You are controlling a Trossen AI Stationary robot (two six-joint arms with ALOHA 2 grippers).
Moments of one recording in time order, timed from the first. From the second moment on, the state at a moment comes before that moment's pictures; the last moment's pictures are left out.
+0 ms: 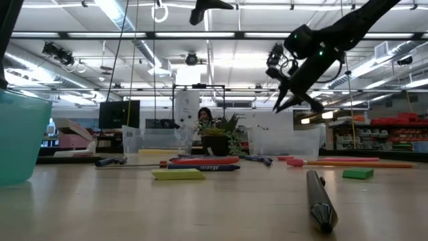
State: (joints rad) left arm 0.40 1.73 1.97 -0.71 0.33 -0.46; right arm -0.67 1.37 0.79 -0.08 0.12 1.10
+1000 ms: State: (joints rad) left arm 0.40 1.73 1.97 -1.00 0.26 -0.32; right arm -0.68 1.27 0.78 -0.05 0.00 1.15
